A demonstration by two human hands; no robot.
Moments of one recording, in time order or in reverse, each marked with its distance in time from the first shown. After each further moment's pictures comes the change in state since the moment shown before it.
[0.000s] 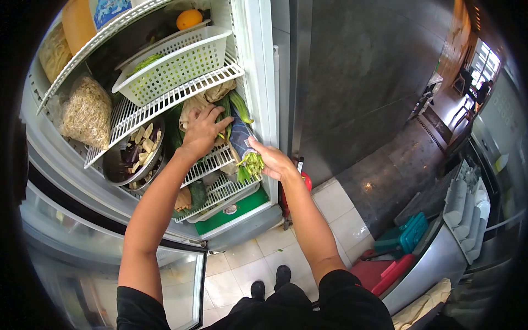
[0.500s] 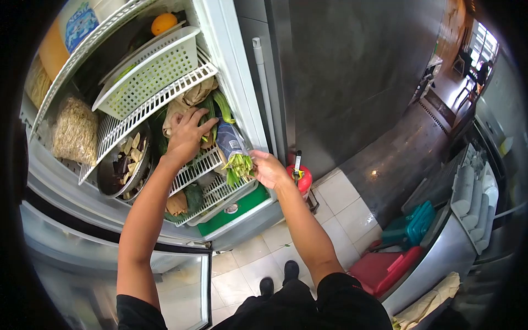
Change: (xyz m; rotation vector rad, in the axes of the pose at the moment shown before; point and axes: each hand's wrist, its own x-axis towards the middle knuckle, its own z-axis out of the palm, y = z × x) left_hand 0.004 0.001 0.000 0.034 0.013 0.040; right_hand 0.013 0.052 -0.038 0.272 -0.032 -0.133
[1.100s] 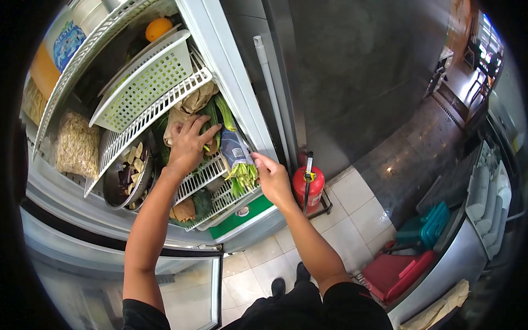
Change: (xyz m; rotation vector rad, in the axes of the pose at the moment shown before) left_hand 0.004 0.003 0.001 -0.004 0.030 -0.005; right_hand -0.028 0.001 0.031 -0.403 0.248 -0.405
